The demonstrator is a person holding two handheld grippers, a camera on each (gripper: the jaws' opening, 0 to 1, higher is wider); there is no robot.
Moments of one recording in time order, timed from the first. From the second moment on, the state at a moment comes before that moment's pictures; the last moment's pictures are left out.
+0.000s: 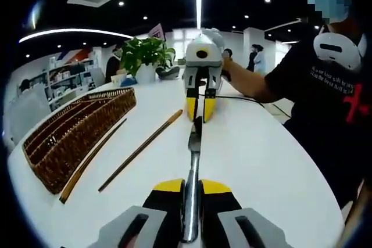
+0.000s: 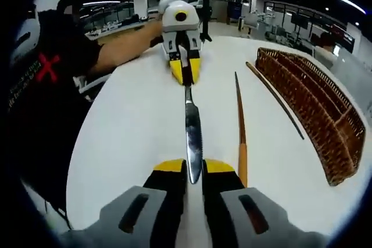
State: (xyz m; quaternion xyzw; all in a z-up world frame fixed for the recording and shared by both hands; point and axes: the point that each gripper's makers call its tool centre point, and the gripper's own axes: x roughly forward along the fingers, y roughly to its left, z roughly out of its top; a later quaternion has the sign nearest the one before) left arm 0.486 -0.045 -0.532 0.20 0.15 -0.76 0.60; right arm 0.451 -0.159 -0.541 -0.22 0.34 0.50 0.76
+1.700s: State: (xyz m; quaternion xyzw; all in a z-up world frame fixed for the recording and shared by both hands) left arm 0.480 -0.075 -0.526 0.23 0.11 -0.76 0.60; right arm 0.451 -0.168 -0.506 -0.37 0.41 0.46 0.69
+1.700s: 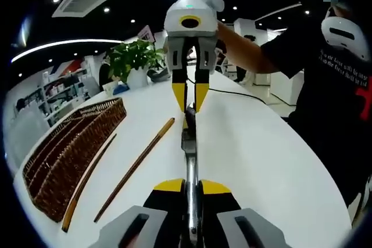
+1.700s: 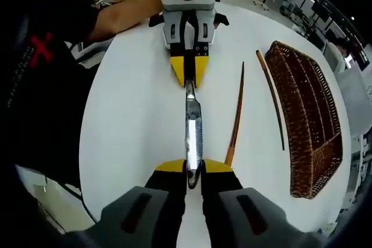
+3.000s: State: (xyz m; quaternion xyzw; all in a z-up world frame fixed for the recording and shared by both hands) left arm 0.489 -0.076 -0.490 0.16 0.07 -0.75 0.64; right arm 0.476 -0.132 -0.482 -0.19 0.26 0.46 0.83
